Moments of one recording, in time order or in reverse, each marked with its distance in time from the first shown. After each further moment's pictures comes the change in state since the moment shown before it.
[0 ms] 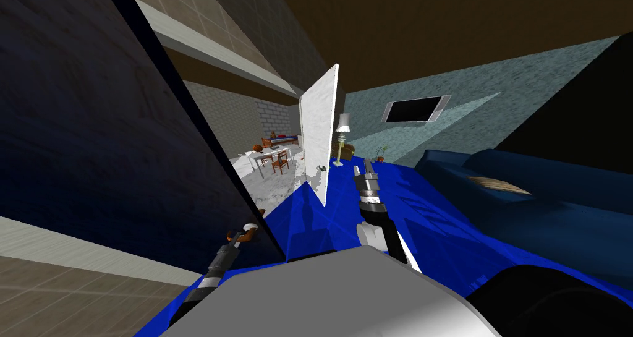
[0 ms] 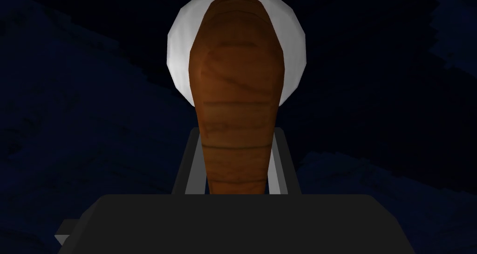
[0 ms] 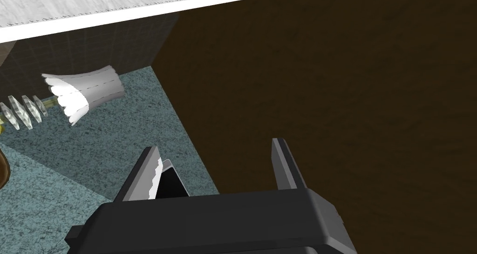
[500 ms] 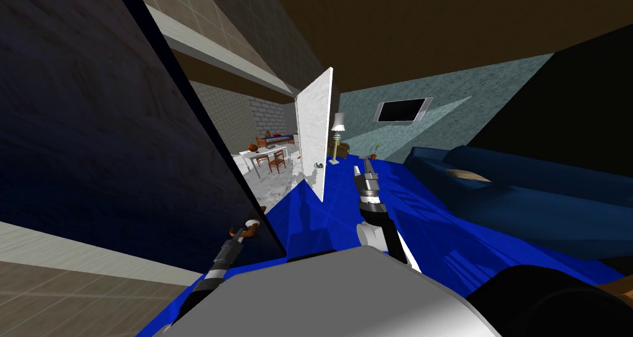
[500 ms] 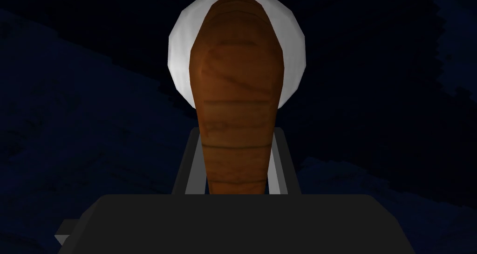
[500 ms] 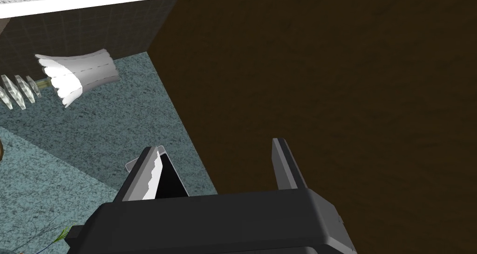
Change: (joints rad) arm -0.014 -0.028 0.101 -0.017 -0.090 0.044 0.003
